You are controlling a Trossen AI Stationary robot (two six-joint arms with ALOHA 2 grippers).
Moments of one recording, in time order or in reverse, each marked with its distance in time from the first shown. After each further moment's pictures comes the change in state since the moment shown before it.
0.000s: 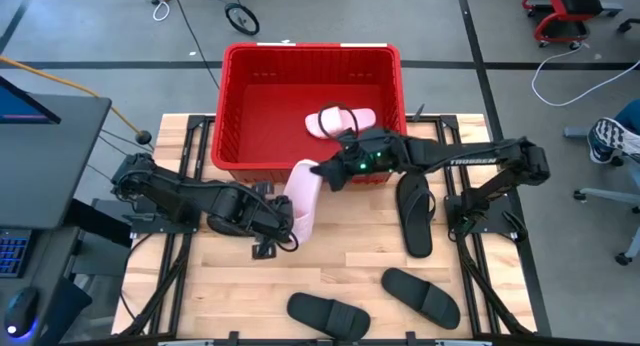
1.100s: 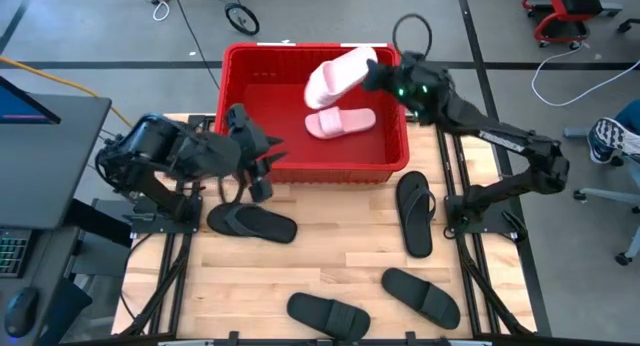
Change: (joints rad) left arm 0.146 -0.011 0.692 0.021 -0.522 0.239; right arm -0.377 -0.153 0.004 0.101 0.430 -0.157
